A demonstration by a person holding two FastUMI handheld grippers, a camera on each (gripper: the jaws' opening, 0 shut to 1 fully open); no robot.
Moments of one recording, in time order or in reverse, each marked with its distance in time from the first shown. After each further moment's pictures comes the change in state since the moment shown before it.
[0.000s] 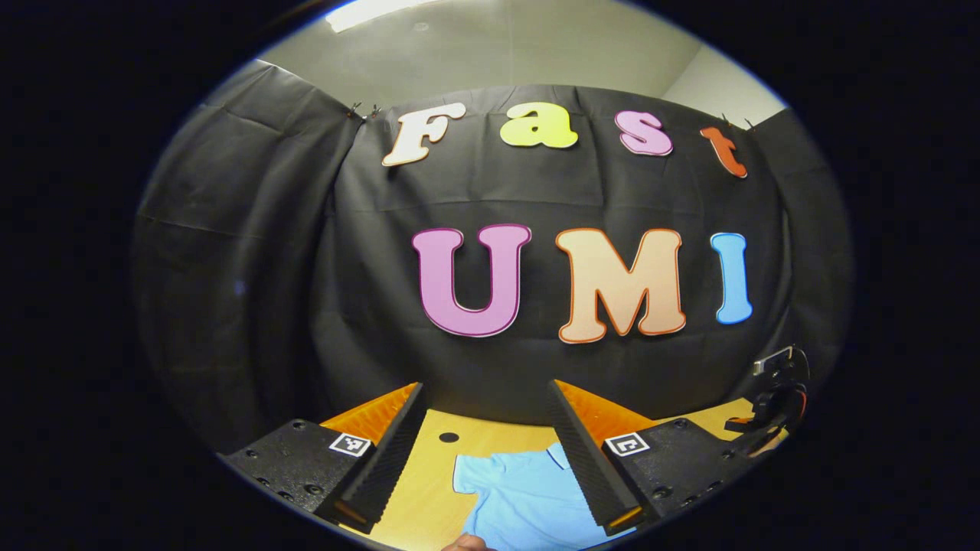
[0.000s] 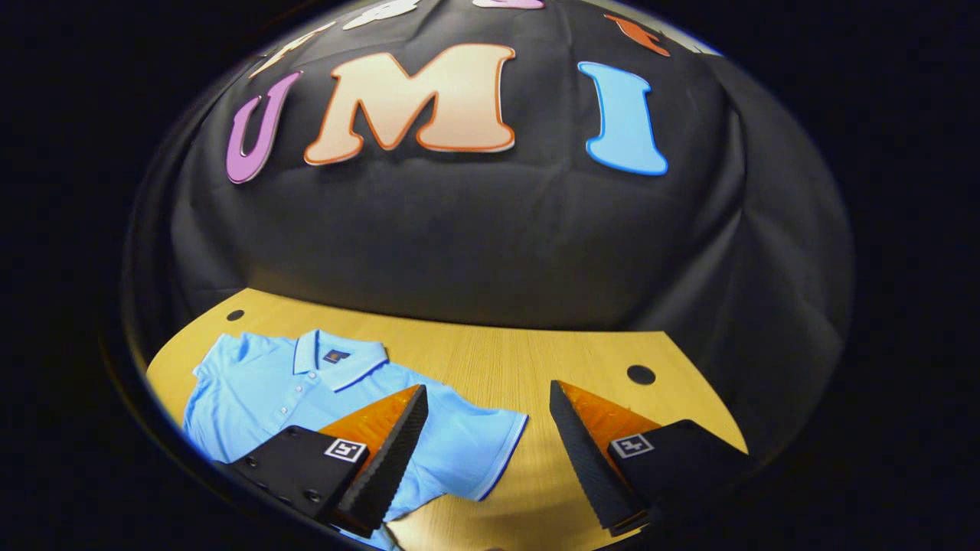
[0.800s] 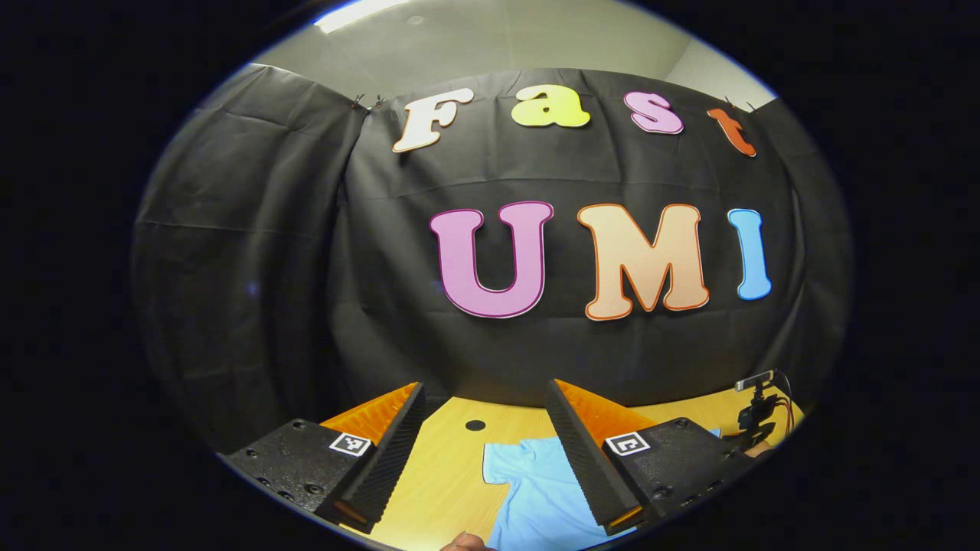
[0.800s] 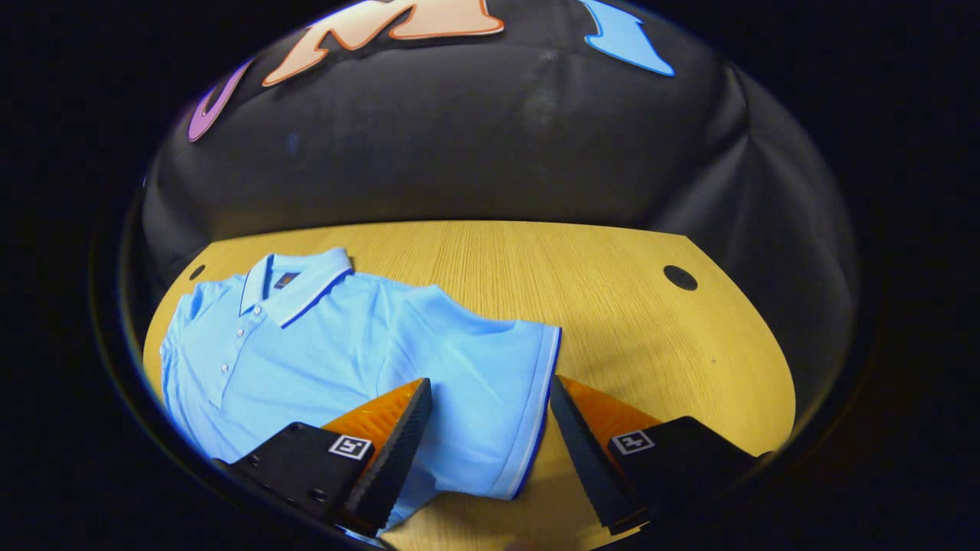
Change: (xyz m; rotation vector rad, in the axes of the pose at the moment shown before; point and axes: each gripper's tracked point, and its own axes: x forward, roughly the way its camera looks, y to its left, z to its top) left arm 0.004 0.035 -0.017 0.028 0.039 0.047; right arm 0.050 0.013 -0.109 0.094 0.292 -0.031
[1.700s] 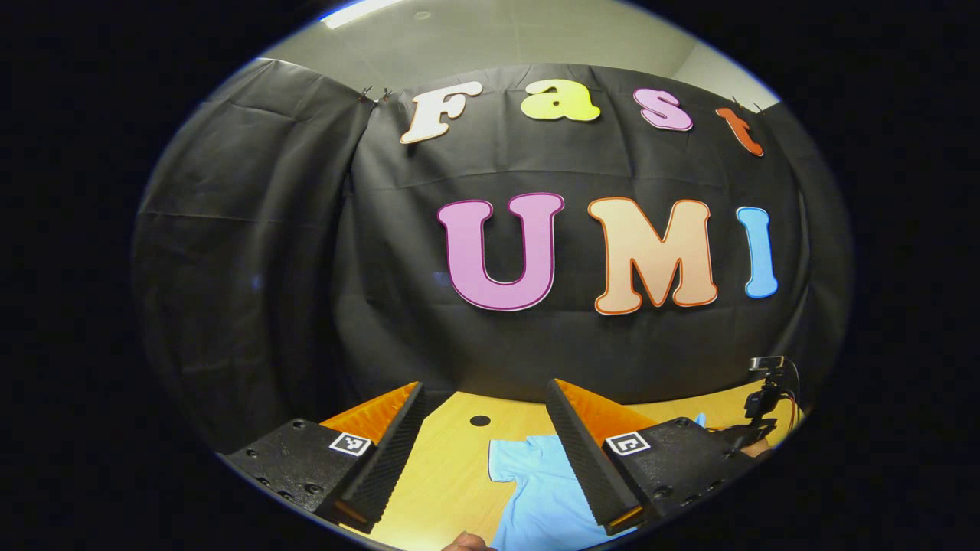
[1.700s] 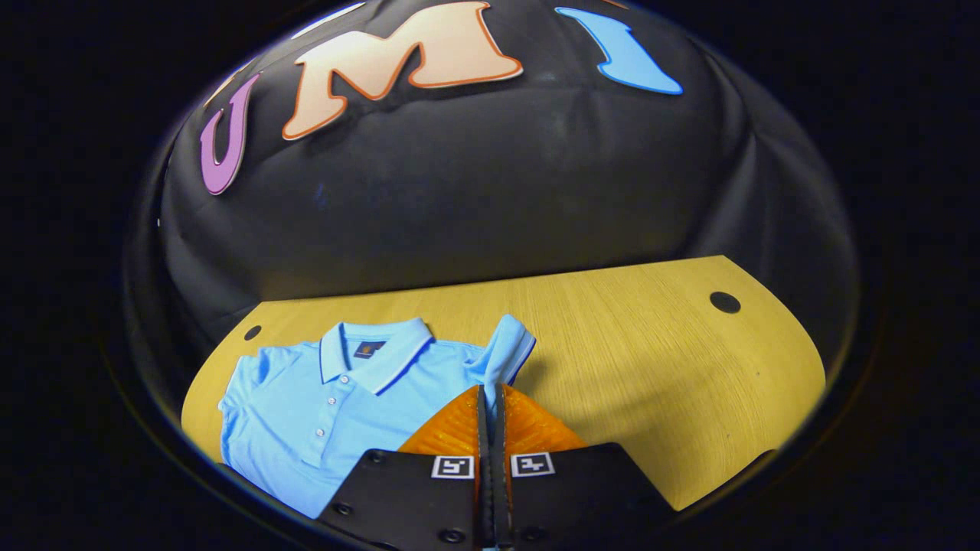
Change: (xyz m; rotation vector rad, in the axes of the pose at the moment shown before) left arm 0.005 0.008 -0.013 -0.025 0.022 0.007; right arm -0.034 0.076 0.063 0.079 -0.174 0.170
